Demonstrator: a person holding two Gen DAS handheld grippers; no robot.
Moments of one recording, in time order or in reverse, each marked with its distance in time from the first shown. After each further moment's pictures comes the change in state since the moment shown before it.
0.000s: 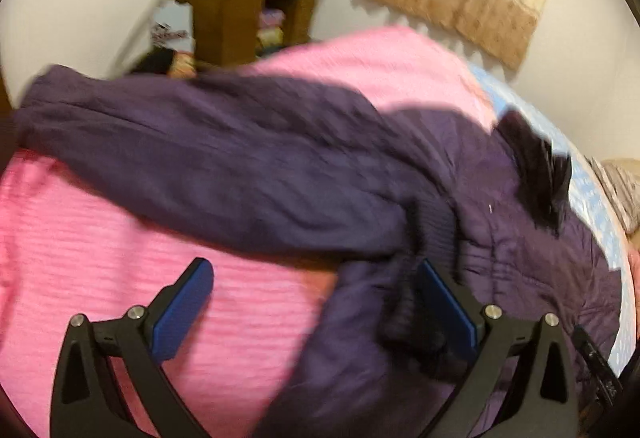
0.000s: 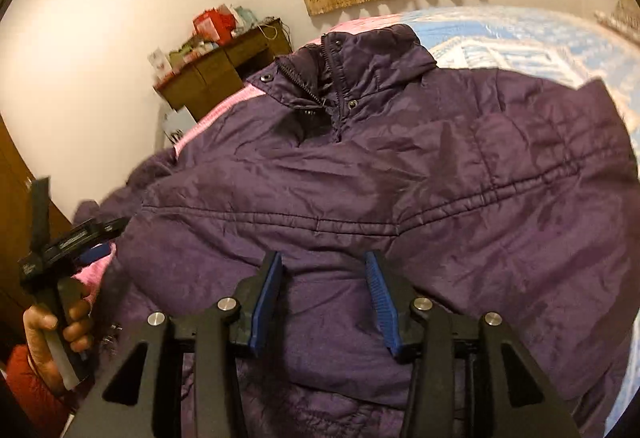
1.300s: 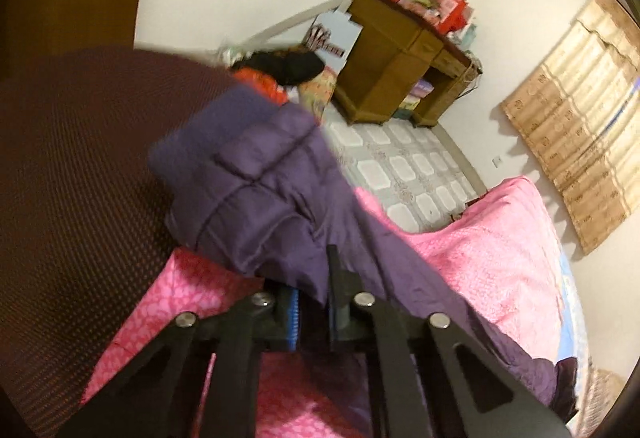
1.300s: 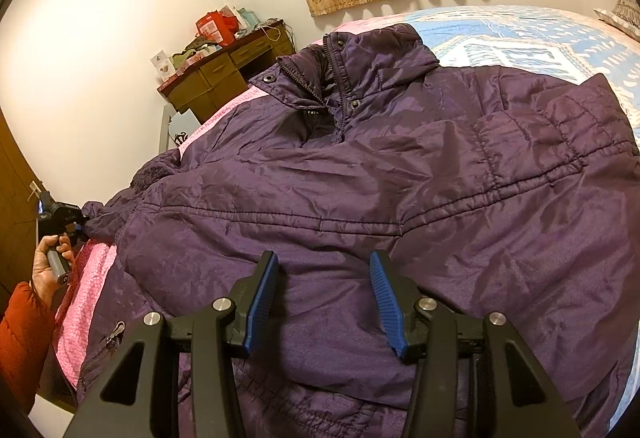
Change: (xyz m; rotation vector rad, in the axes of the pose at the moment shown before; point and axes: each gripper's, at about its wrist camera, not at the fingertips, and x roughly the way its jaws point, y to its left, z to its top) left arm 0.001 0.213 0.092 -0.533 -0.125 0.180; right arm 0.002 0.008 -0.005 -0.010 -0.004 -0.005
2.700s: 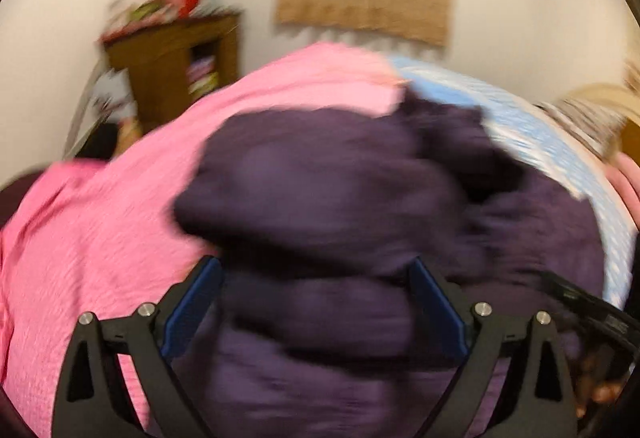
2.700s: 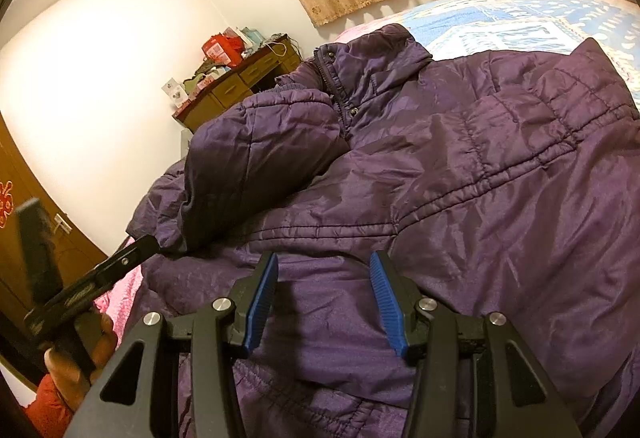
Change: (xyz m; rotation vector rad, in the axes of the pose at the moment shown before) left arm -0.101 -0.177 -0.239 0.775 0.076 -0.291; right arm 0.015 -0.004 0.002 0.107 -0.033 0.110
